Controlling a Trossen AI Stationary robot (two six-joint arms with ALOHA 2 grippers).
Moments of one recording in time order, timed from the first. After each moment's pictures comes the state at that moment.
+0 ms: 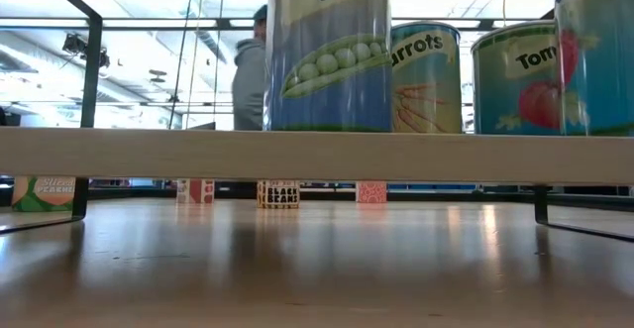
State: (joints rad) left arm -0.75 1.58 1.52 -1.13 -0.82 -0.75; right arm 0.56 1.68 1.20 0.02 0.27 0.12
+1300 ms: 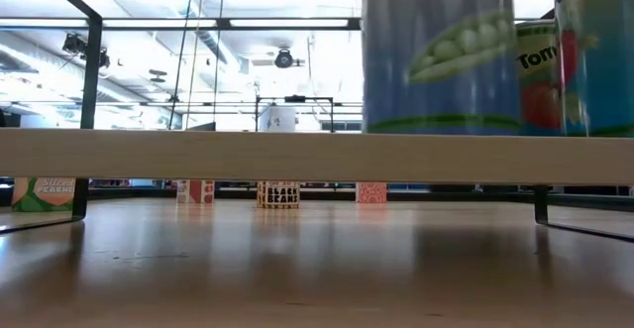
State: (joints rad) left arm -0.62 1.53 1.37 -0.76 -0.81 -0.43; right arm 0.55 1.76 1.32 -0.41 0.07 0.48
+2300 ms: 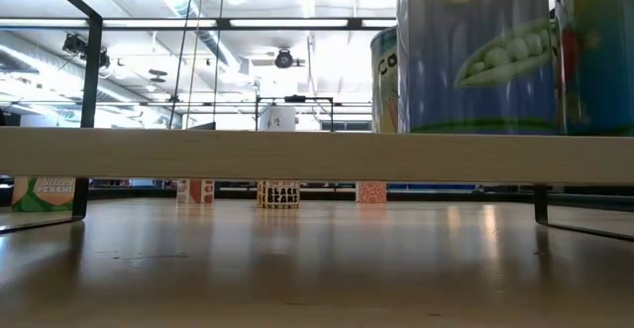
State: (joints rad) left arm -0.62 1.53 1.37 -0.75 -0.81 -0.41; right arm 0.55 1.74 1.36 -0.50 0.05 0.48
